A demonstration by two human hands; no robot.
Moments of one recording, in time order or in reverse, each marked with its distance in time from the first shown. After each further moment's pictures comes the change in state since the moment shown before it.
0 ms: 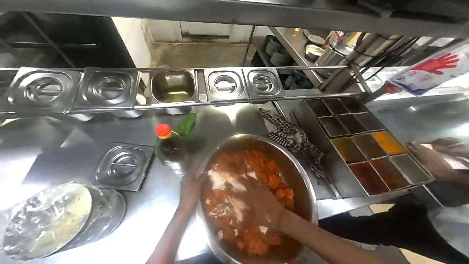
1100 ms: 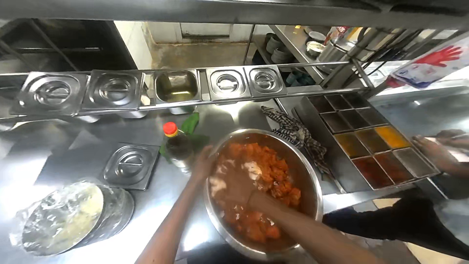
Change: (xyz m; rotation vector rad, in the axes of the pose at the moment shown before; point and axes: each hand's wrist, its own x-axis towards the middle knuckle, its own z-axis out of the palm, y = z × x) left_hand 0.049 0.018 0.009 0.074 -0.202 0.056; right_hand 0.065 -0.058 -0.025 0.152 0.014 0.095
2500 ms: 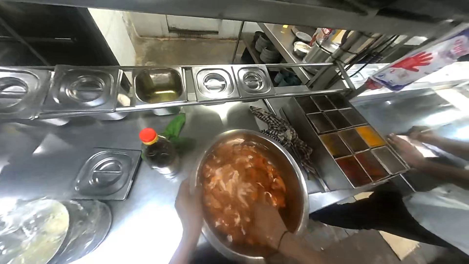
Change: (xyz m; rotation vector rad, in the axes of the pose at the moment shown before) left_hand -0.086 -0.019 0.038 -0.005 0.498 -0.044; right_hand -0.098 0.042 0.018 0.060 -0.065 0.449
